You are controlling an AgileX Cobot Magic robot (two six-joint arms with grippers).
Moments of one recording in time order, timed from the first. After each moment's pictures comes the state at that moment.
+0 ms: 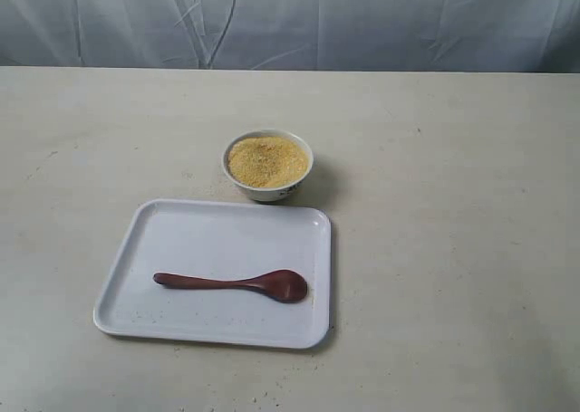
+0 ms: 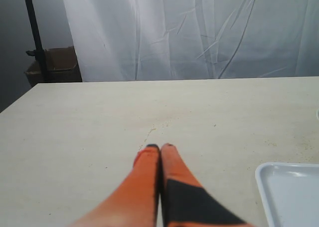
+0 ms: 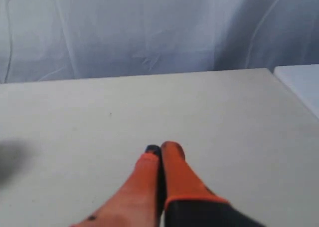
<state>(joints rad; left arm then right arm) 0.01 0.01 0.00 0.07 0.21 -0.03 0.13 0.13 -0.25 -0.42 0.48 0.40</state>
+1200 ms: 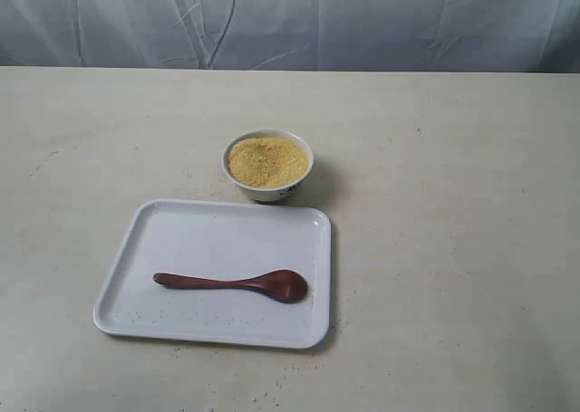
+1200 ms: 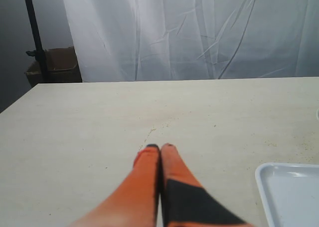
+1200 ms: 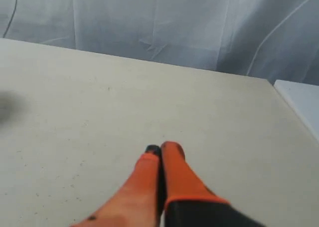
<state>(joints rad) 0.01 0.01 0.00 0.07 0.21 -0.03 0.04 0.01 -0.15 -0.11 0.49 -0.11</state>
